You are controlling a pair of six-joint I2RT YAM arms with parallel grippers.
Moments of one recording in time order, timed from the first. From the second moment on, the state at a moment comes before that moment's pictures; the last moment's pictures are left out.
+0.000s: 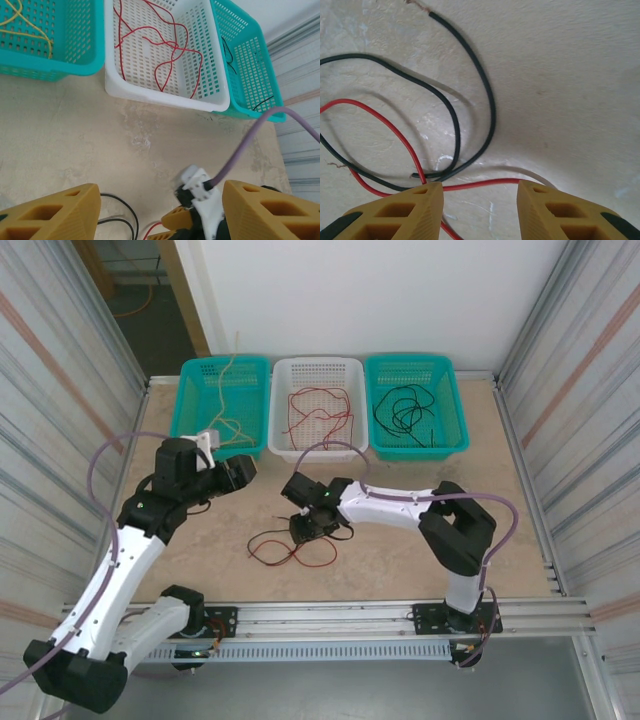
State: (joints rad) left arm -0.31 0.90 0.92 -0.61 0.25 -0.59; right arm 1.03 1.85 1.27 -0.64 -0.06 0.59
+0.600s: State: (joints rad) left arm -0.31 0.92 0.91 -0.61 0.27 -0.59; right arm 1.05 2.01 1.40 -0.67 -0.08 0.57
